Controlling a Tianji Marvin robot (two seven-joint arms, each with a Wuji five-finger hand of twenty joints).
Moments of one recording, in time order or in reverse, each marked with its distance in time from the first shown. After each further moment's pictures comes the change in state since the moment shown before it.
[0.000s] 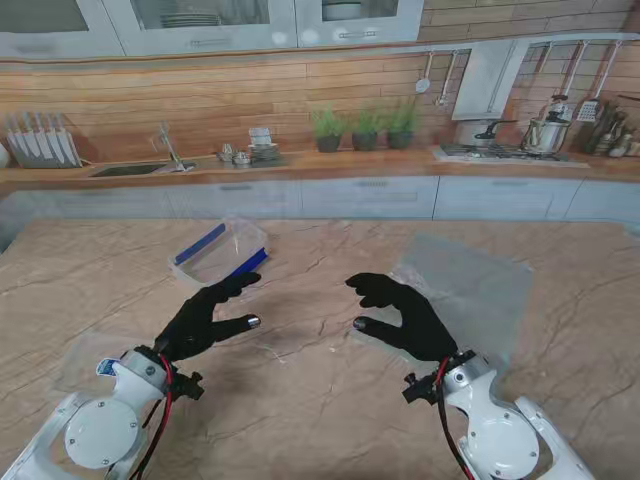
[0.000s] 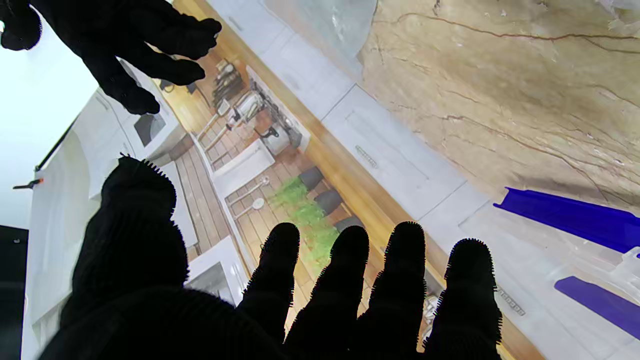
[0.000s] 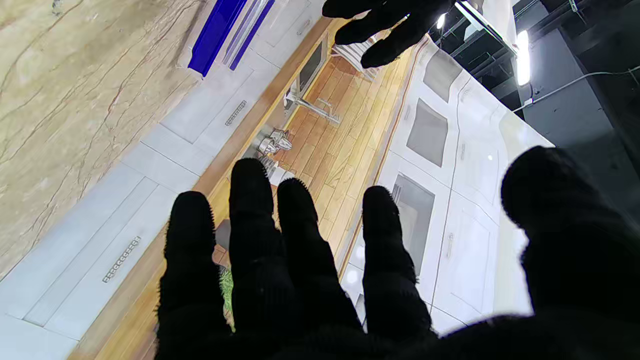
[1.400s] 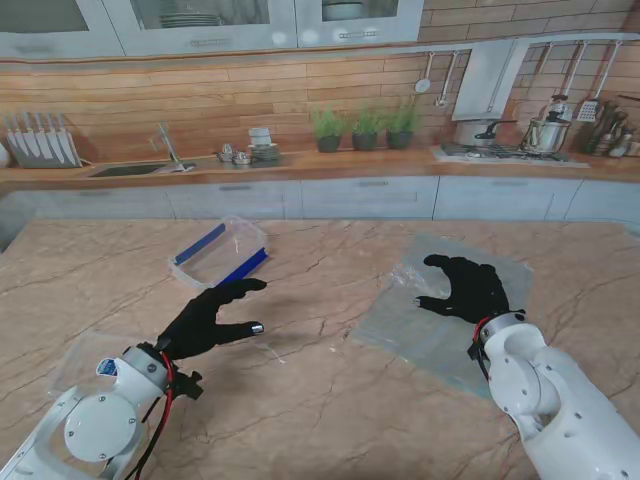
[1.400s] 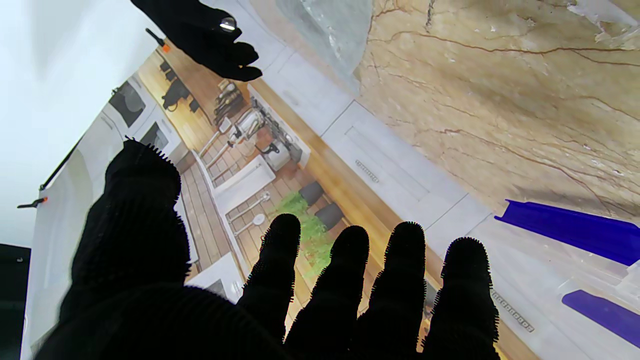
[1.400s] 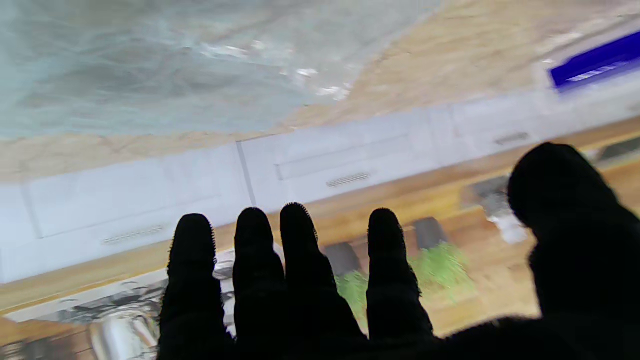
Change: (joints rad) left arm -0.028 0.015 0.009 0.026 -0.001 -0.015 -0.045; right arm 0.188 0.055 0.080 0.195 -0.609 0.424 0.023; left_hand 0.028 -0.092 0.037 0.000 0.064 -0.004 0.000 0.036 0.000 0.000 0.000 0.000 0.000 0.000 -0.002 0.000 0.013 -0.024 0.000 -0.033; right_hand -0.032 -0.032 0.025 -0.010 -0.160 -0.031 -0.057 -0.020 -0.185 0.000 -0.060 -0.033 -0.257 -0.015 -0.225 -0.127 -0.138 -0.026 -0.118 -0.012
